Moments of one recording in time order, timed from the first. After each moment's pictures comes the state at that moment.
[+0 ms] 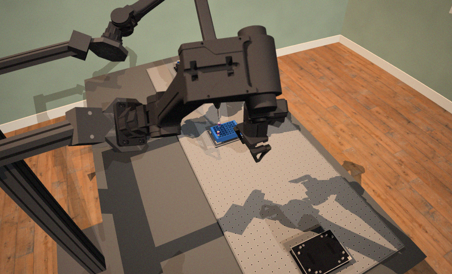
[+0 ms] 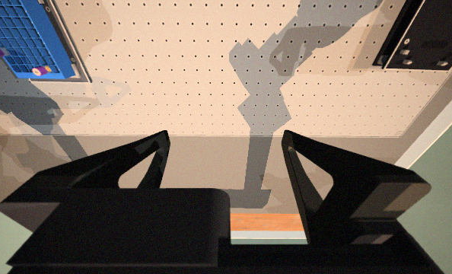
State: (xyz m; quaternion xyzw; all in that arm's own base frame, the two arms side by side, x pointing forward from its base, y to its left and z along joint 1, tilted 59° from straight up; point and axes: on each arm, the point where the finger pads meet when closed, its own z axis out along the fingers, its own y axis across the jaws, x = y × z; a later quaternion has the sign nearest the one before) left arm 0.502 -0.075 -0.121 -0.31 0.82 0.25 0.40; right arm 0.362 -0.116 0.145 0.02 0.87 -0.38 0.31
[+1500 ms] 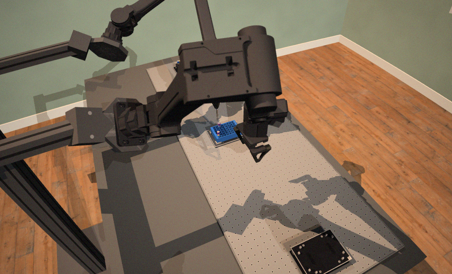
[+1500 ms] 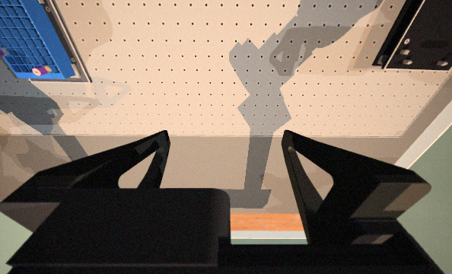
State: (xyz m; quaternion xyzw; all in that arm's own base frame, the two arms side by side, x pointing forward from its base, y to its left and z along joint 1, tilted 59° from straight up) left arm 0.497 -0.073 -0.122 -0.32 0.82 0.25 0.40; right arm 0.362 -0.116 0.145 0.02 0.87 -0.38 0.31
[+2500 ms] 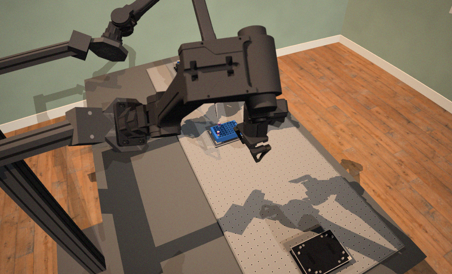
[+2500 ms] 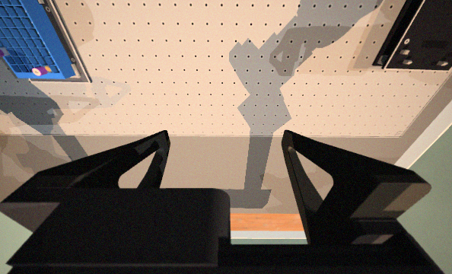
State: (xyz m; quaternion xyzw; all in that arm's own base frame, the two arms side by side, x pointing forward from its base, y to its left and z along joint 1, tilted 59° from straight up) left arm 0.490 -0.063 -0.096 -0.14 0.87 0.33 0.33; right arm 0.362 -0.116 0.145 0.02 0.87 -0.38 0.31
